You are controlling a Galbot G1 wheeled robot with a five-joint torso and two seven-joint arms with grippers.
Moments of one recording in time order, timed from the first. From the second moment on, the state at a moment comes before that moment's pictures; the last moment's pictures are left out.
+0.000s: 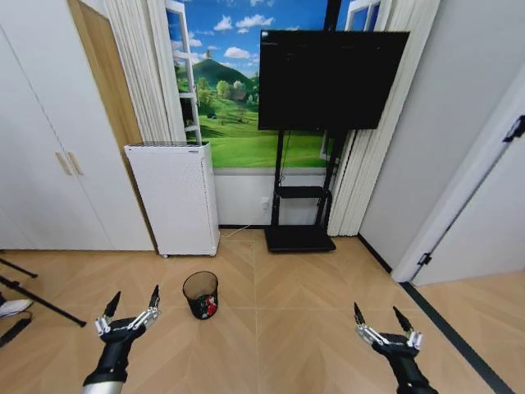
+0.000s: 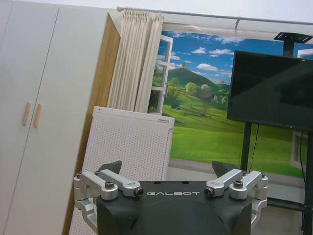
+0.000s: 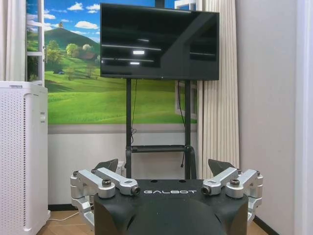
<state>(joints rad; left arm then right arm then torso) 1.89 -1.46 -0.80 -2.36 -0.44 -0.20 0.05 -1.97 1.52 0.84 2.33 0.28 0.17 -0.08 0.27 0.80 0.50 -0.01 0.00</state>
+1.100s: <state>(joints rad) 1.89 -1.46 -0.80 -2.36 -0.44 -0.20 0.05 -1.97 1.52 0.84 2.33 0.28 0.17 -0.08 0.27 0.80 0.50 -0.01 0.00</state>
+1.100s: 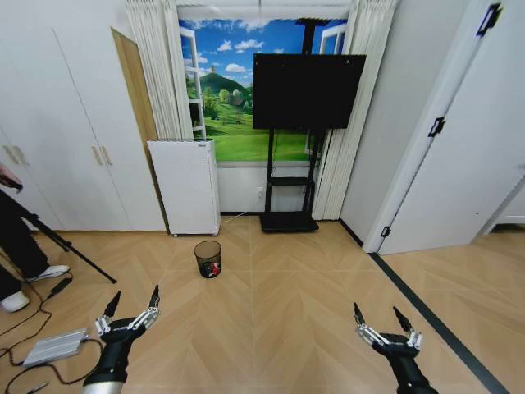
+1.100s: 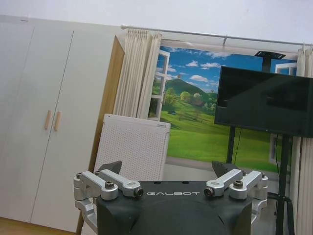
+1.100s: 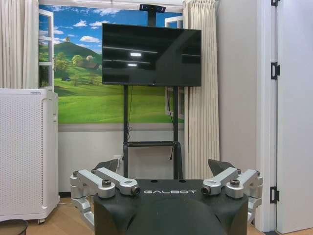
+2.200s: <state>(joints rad) 1.89 -1.46 -0.80 -2.36 -0.44 -0.20 0.05 -1.97 1.52 0.84 2.33 0.28 0.17 -0.08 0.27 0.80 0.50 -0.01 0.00</state>
